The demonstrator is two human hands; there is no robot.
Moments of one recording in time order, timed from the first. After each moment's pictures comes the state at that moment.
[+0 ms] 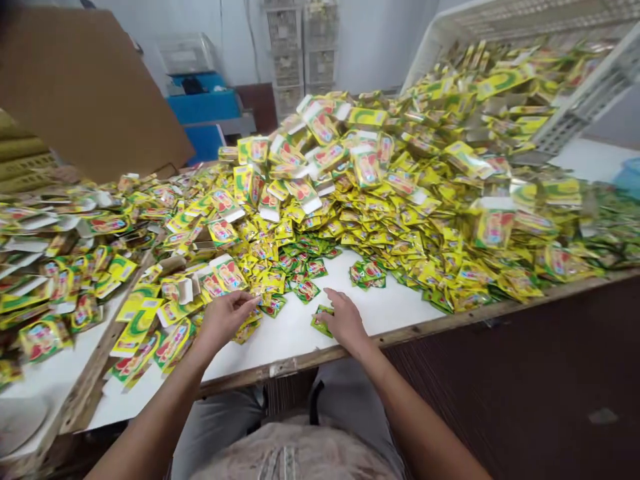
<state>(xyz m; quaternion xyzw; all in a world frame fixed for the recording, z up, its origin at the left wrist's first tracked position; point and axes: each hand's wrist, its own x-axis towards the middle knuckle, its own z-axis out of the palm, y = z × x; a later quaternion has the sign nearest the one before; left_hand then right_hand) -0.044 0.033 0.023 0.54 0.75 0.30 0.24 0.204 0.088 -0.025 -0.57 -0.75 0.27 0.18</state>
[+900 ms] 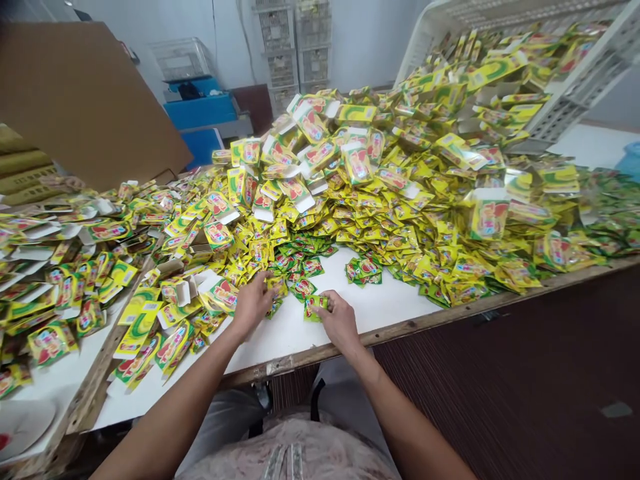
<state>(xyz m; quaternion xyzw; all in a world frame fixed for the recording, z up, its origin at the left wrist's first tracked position) -0.002 0.076 0.003 0.61 0.72 0.26 0.18 0.197 0.076 -0.026 -0.56 -0.57 0.47 0.37</state>
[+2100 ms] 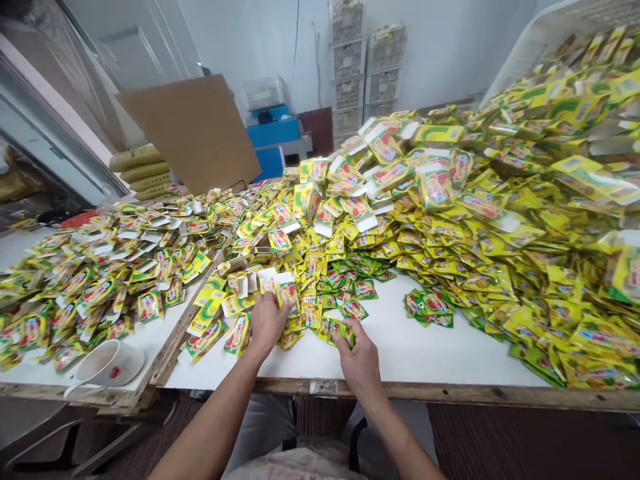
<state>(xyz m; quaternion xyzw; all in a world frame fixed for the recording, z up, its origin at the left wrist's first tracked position) -0.046 0.038 0.005 0.42 0.89 0.19 0.02 0.152 0.054 -0.028 -0.55 -0.64 0.37 0.38</state>
